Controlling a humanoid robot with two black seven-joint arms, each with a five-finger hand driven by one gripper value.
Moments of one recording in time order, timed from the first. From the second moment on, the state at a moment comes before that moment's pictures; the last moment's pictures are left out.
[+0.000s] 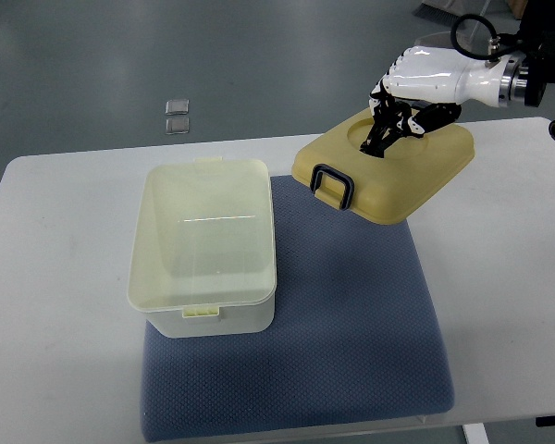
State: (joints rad) left arm 0.03 0.00 -0.04 -0.16 0.03 0.03 0.11; right arm 1.29 -0.65 0.00 0.95 -1.63 -0.14 0.61
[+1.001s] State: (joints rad) left arm 0.03 0.00 -0.04 -0.16 0.03 0.03 0.11; right arm 1.14 -0.58 0.02 0.94 -1.62 -0.18 0.61
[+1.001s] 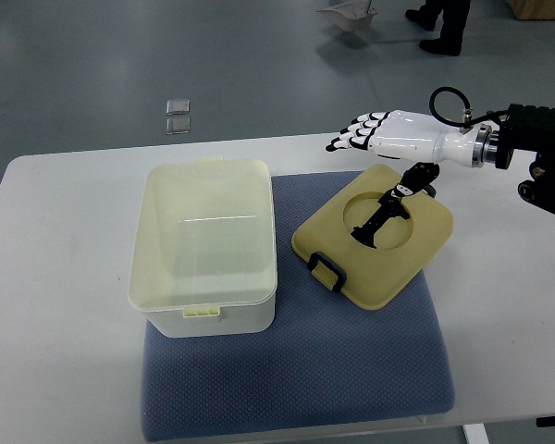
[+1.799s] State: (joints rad) left arm 0.03 0.00 -0.04 -0.16 0.03 0.03 0.11; right arm 1.08 -0.51 0.23 0.89 -0.29 0.31 0.30
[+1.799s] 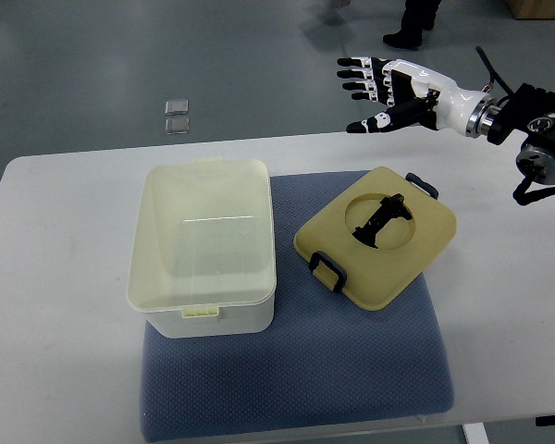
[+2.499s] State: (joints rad) left arm 0.03 0.00 -0.04 -0.16 0.03 0.03 0.11; right arm 0.97 -0.37 0.33 0.81 0.47 0.24 0.09
